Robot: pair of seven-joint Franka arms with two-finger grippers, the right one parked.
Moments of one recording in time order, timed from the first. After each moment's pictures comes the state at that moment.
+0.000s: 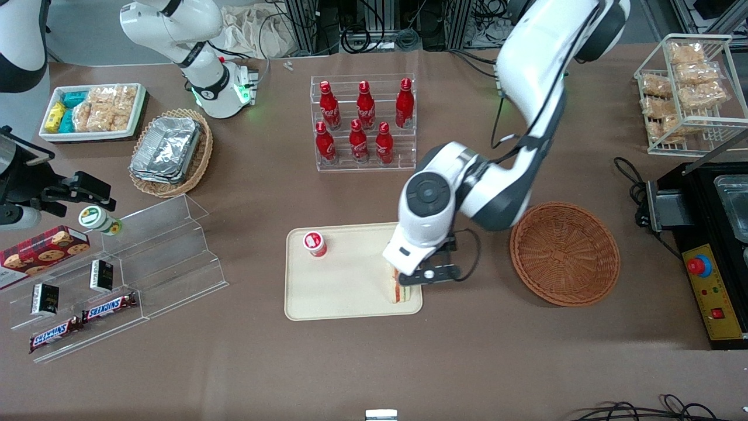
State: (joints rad) arm -0.48 0.67 -0.14 -1.16 0.13 1.82 -0.77
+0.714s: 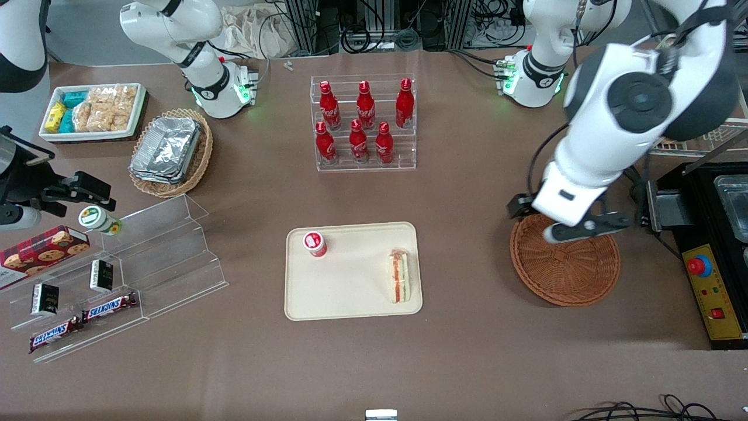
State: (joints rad) arm -0.19 0.16 -0.13 -1.59 0.07 1.74 -0.48
